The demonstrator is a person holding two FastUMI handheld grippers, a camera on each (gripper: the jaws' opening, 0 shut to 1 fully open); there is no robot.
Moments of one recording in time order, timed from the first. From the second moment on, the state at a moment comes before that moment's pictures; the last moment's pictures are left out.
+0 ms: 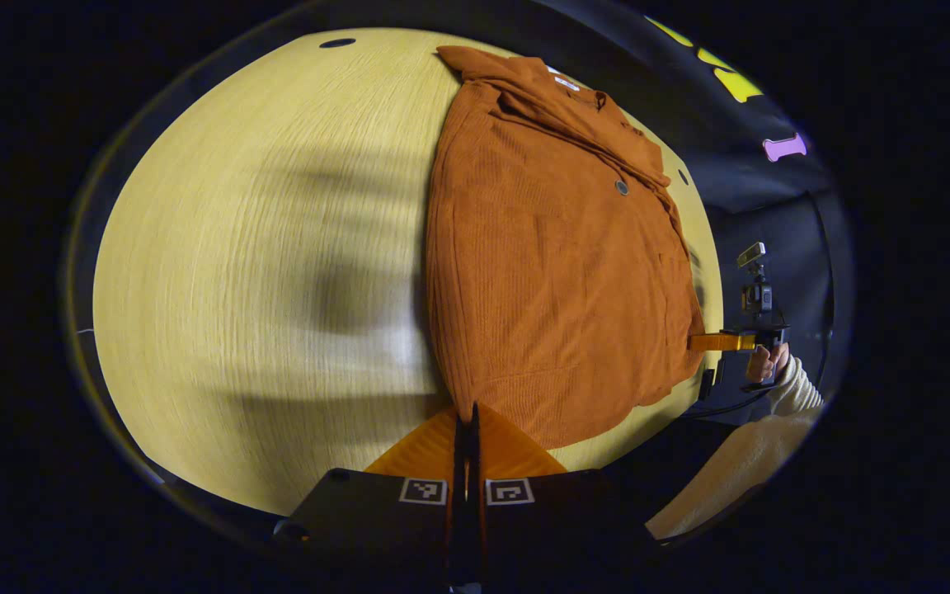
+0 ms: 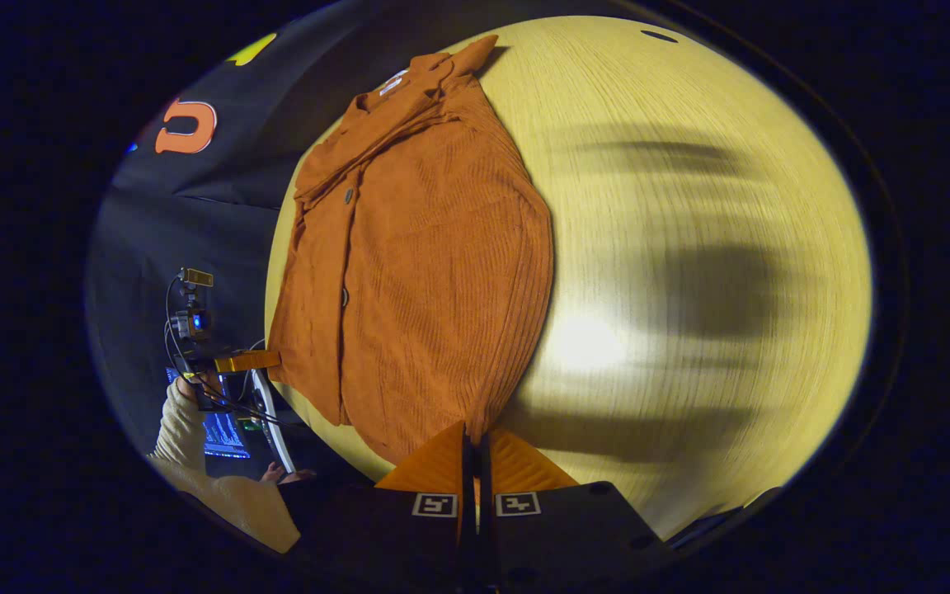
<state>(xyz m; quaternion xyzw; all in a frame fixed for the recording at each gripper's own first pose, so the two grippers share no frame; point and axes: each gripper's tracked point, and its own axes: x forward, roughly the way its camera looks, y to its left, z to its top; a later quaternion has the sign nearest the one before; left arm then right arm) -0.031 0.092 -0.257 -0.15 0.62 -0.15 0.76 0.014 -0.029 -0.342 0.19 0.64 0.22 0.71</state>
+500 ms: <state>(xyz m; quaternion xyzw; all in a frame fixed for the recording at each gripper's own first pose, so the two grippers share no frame) 0.037 0.084 -0.168 -0.05 0.54 -0.17 0.82 0.067 0.019 -0.235 0.26 0.55 0.29 0.74</state>
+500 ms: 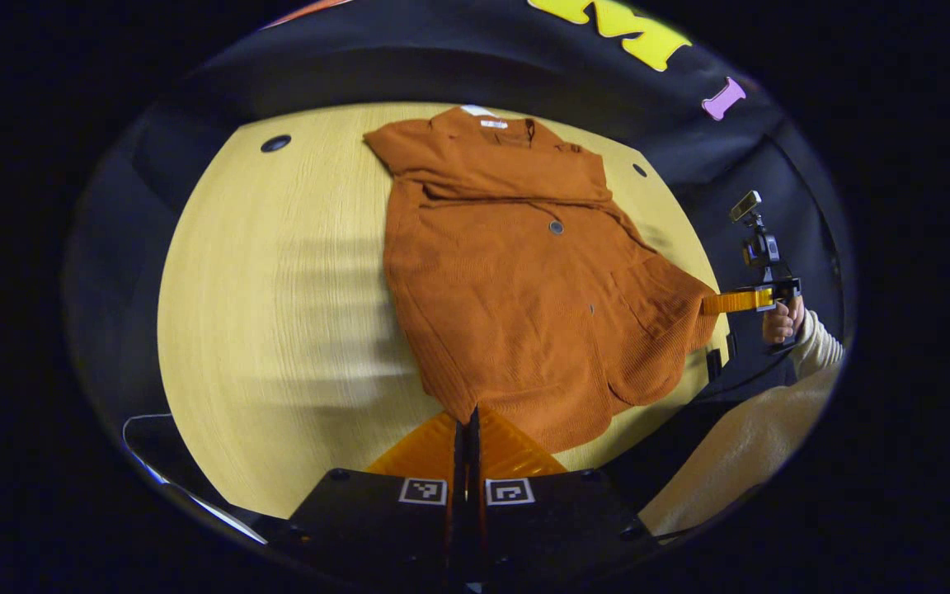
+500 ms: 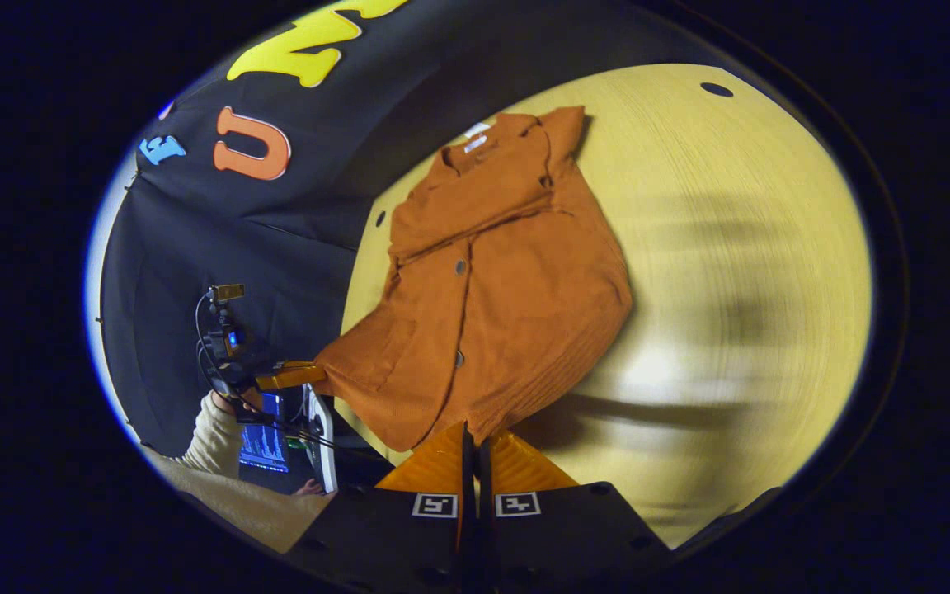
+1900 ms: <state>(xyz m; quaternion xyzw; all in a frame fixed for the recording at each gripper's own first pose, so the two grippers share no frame) 0.408 0.100 -0.169 -0.32 0.37 -0.09 0.87 0.428 0.017 -0.216 0.41 0.44 0.13 0.79</state>
